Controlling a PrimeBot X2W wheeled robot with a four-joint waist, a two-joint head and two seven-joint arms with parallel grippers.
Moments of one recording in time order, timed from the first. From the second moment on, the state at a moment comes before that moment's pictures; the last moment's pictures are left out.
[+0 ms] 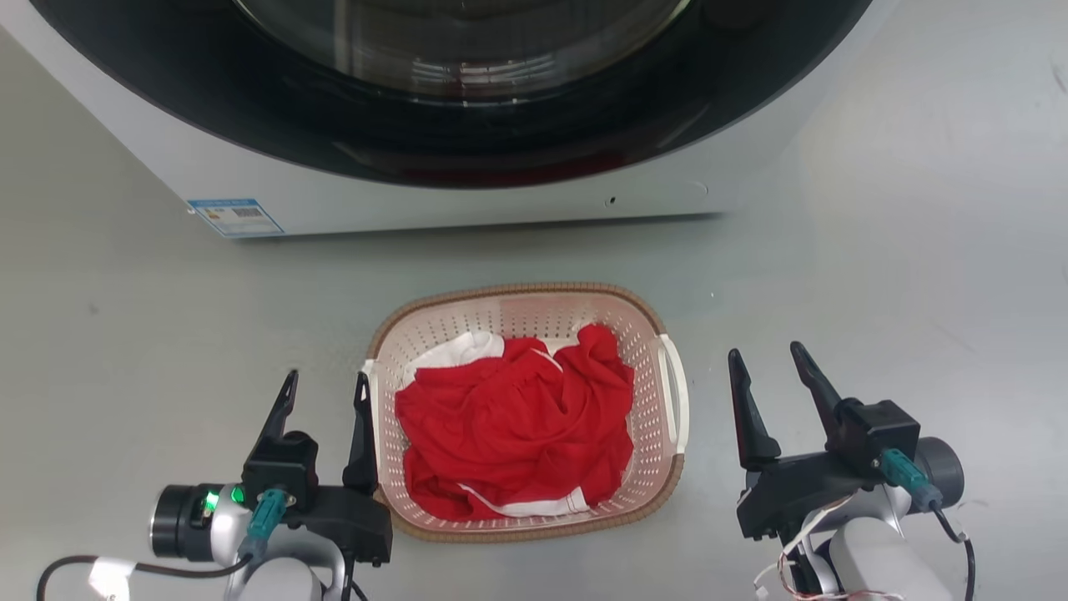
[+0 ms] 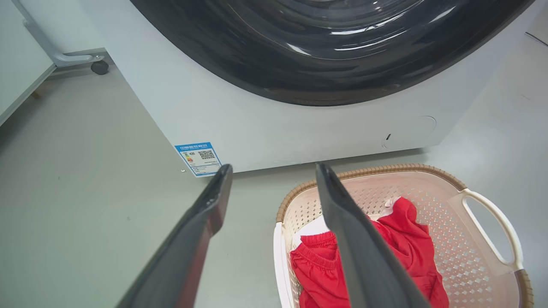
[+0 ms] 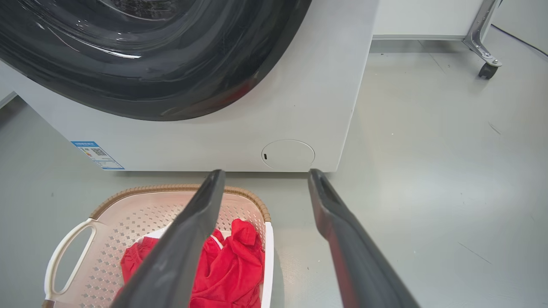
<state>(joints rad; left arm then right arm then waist) -0.35 0.05 -0.18 0.49 -0.12 0.12 -0.25 -0.42 -0.06 0.27 0.48 0.20 -0.04 -0.25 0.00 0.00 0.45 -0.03</state>
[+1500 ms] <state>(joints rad) -0.67 0.04 -0.17 0.82 -0.13 0.10 -0.25 -0.75 -0.06 0.36 0.79 0.28 -0.03 -0.25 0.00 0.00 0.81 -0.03</state>
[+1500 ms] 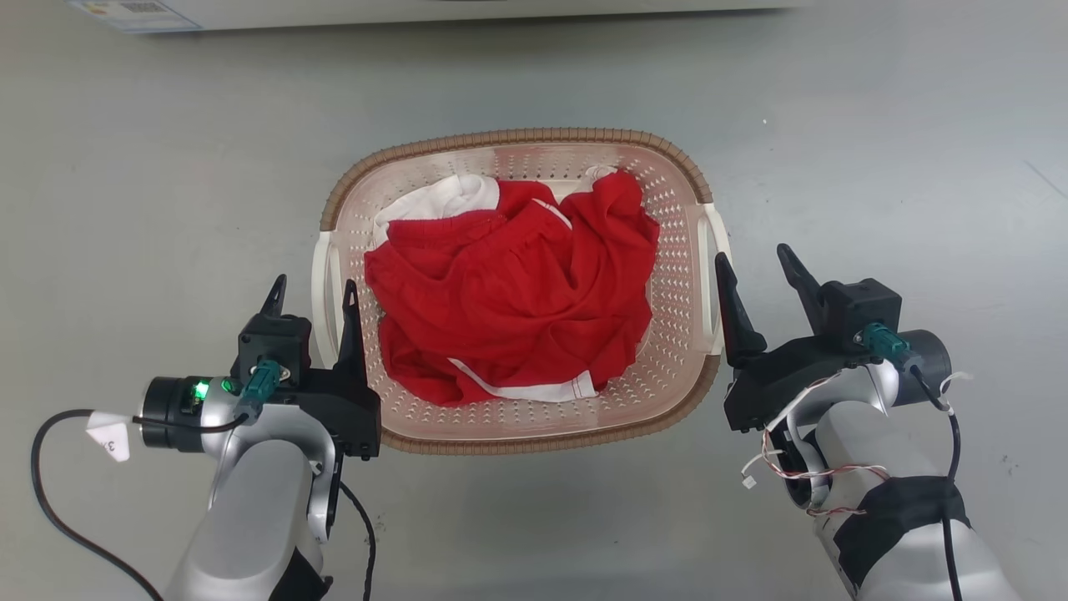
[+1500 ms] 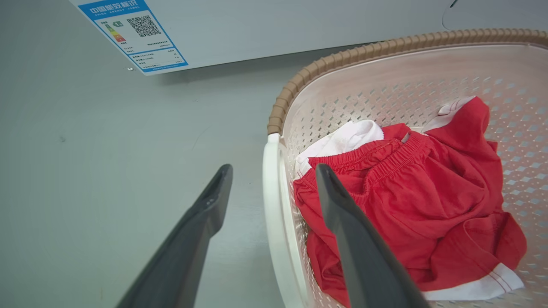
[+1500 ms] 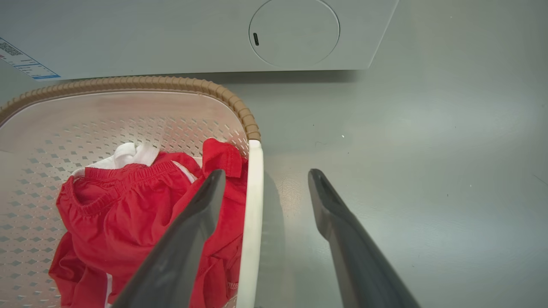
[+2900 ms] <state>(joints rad) -0.83 0.02 -0.30 1.08 -0.30 0.02 -0.14 -0.90 -0.06 0.58 1.02 0.47 -0.06 -0.18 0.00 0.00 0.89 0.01</state>
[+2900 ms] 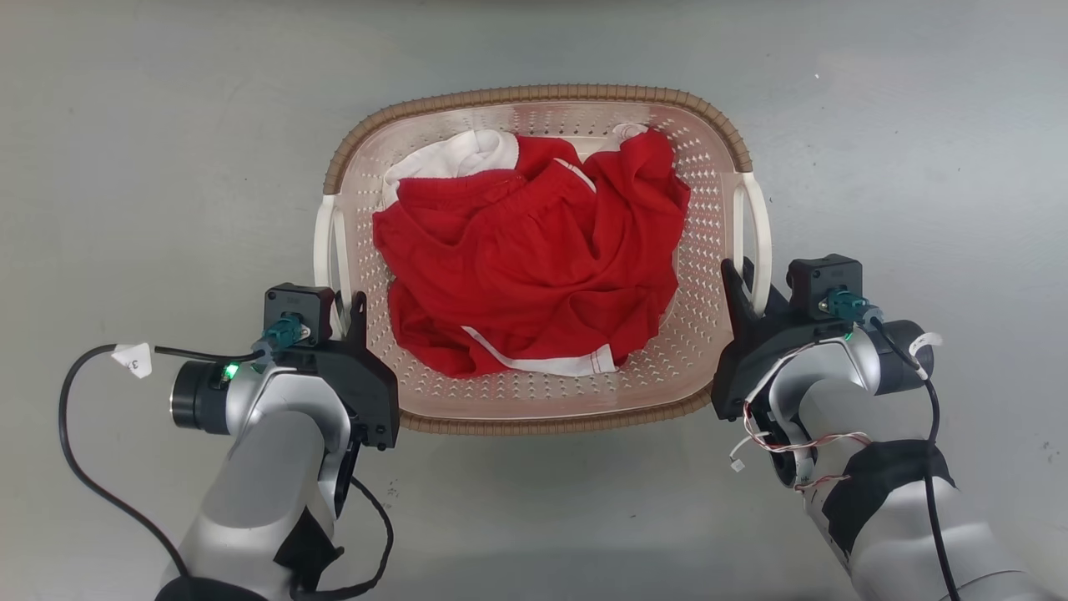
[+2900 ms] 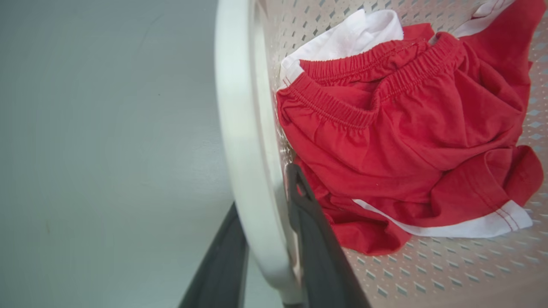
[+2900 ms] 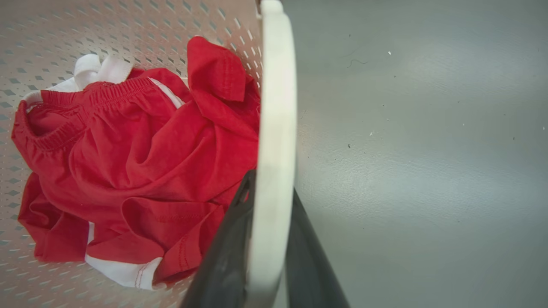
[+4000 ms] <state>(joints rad) -0.77 0.03 -0.45 1.14 -0.44 0.05 -0.10 -0.82 -0.07 0.77 1.04 0.67 -0.10 -0.11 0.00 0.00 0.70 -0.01</state>
